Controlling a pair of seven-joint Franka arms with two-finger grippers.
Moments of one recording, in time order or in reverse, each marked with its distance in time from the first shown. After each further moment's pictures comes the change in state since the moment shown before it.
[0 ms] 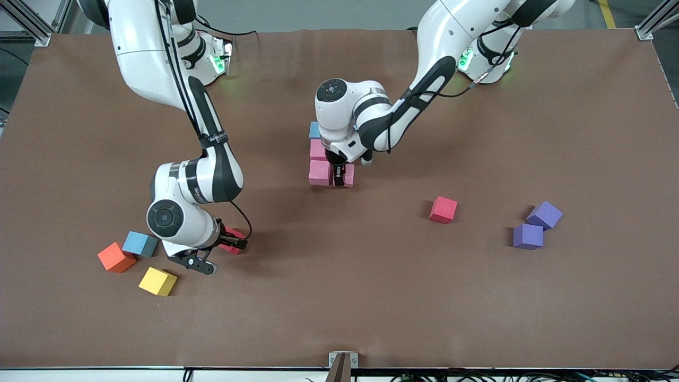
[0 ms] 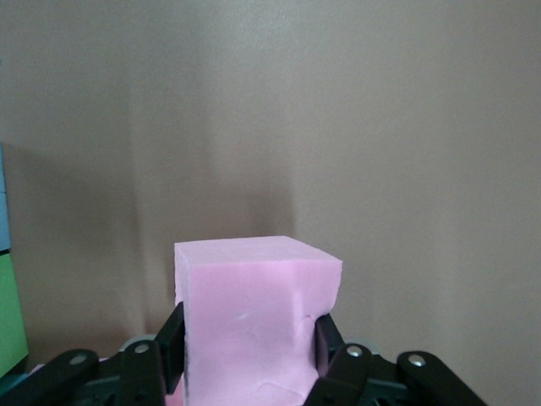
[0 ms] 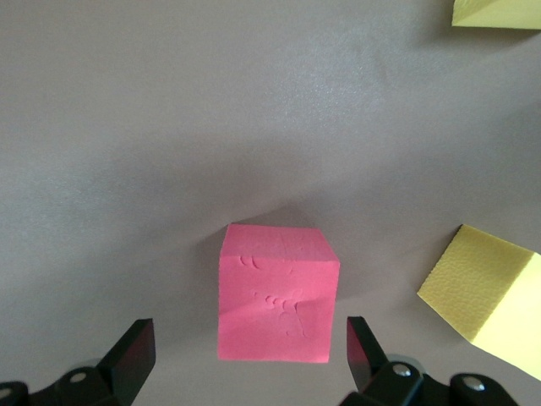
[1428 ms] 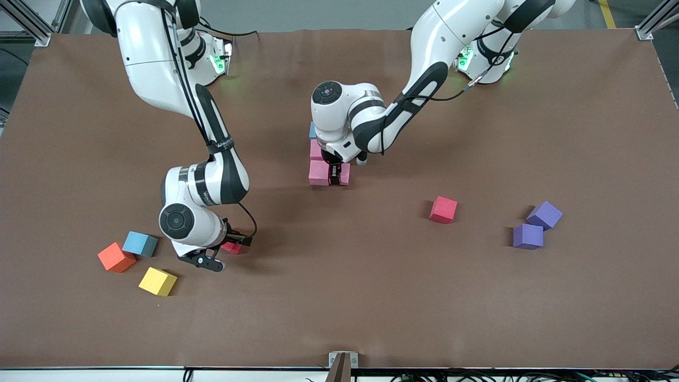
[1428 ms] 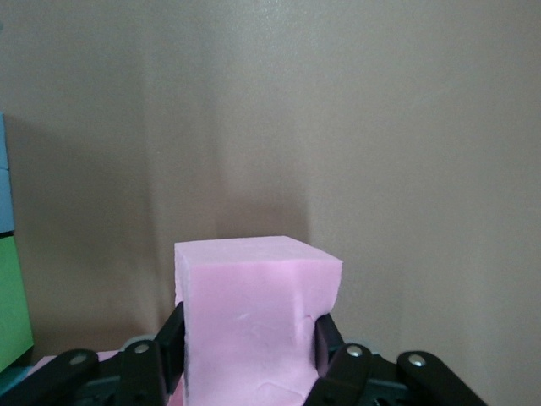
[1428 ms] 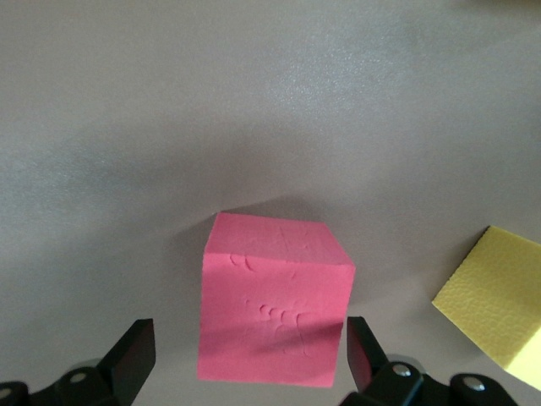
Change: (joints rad) left arm -0.018 0.042 0.000 0.028 0.000 0.004 -0.016; right arm -0.005 0.037 0.019 -0.015 0.000 0.016 -0.052
